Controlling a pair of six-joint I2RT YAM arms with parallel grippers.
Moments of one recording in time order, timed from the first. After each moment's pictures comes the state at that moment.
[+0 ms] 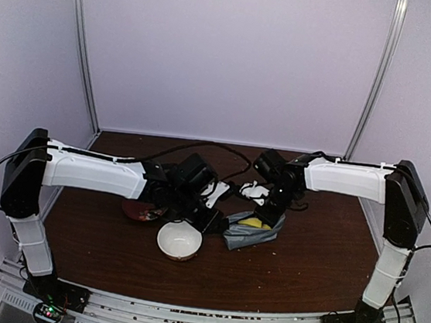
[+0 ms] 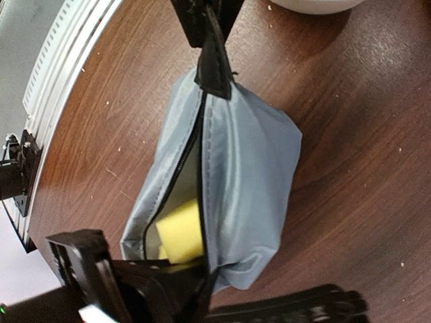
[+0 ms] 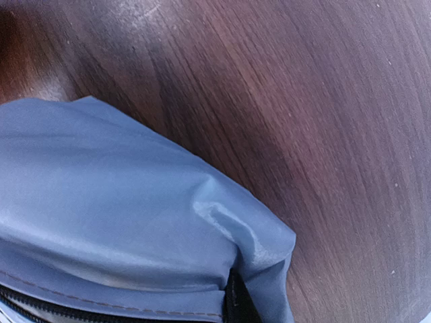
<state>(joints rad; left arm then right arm) -1.01 1.81 1.28 -0.36 0.23 -0.34 0.70 1.88 1.38 -0.79 0.02 -0.34</state>
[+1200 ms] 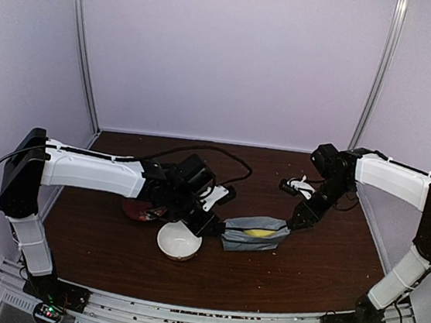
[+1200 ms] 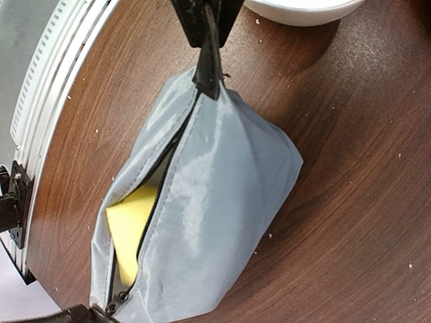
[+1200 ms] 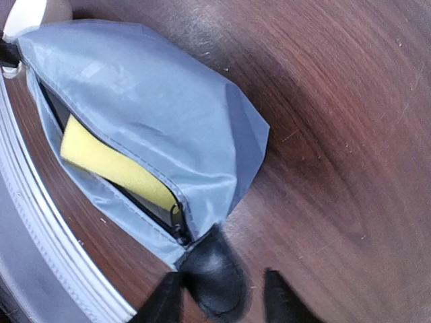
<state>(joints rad) -1.00 1.81 1.28 -0.42 0.25 -0.22 0.39 1.60 1.22 -1.02 -0.36 -0.39</state>
